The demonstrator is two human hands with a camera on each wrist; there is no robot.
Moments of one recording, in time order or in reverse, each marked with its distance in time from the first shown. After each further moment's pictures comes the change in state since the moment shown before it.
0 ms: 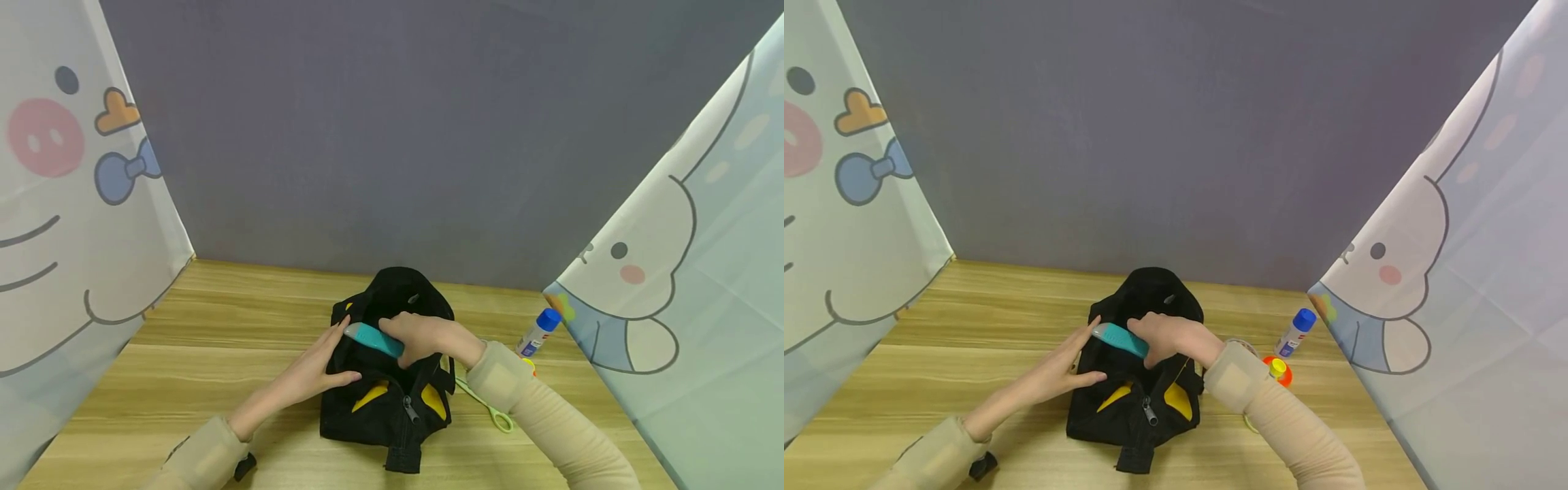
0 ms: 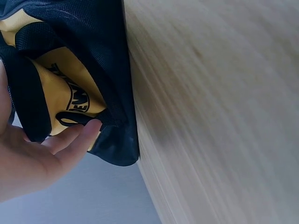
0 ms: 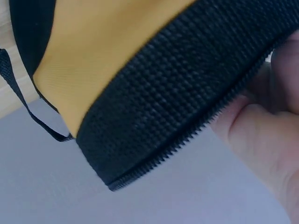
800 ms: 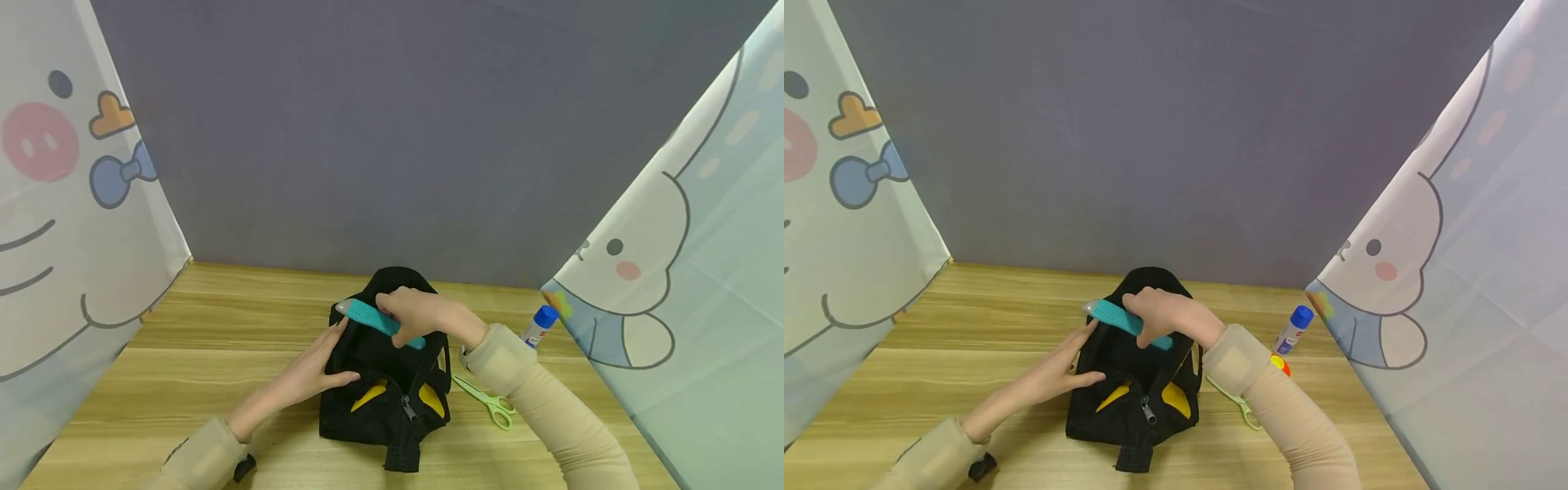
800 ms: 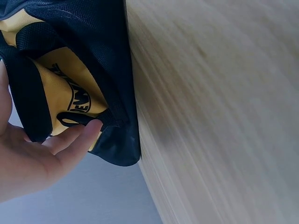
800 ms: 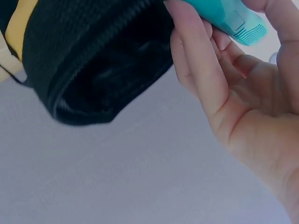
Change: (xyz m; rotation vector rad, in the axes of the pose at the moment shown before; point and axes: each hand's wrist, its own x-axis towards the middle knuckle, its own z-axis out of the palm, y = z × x) left_hand -0.001 0.002 -0.002 0.006 0.000 0.008; right_hand -0.012 -0.002 -0.036 0.019 0.118 -0.051
